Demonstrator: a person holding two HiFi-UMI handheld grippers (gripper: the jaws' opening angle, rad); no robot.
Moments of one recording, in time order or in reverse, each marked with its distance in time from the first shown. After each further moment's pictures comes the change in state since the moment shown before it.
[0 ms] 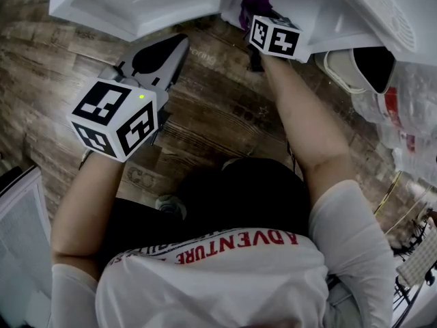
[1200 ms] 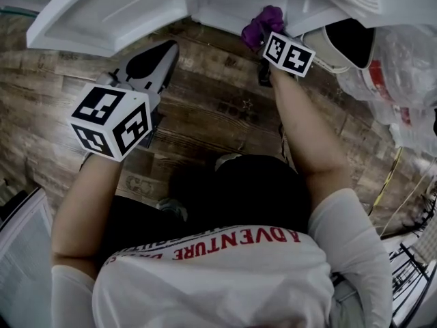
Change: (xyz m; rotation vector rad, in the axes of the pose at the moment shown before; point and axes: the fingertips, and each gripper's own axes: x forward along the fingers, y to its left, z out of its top) left arm 0.027 -0.033 -0.001 0.017 0.043 -0.076; right arm -0.083 -0.109 -0.050 0.221 0.013 -0.186
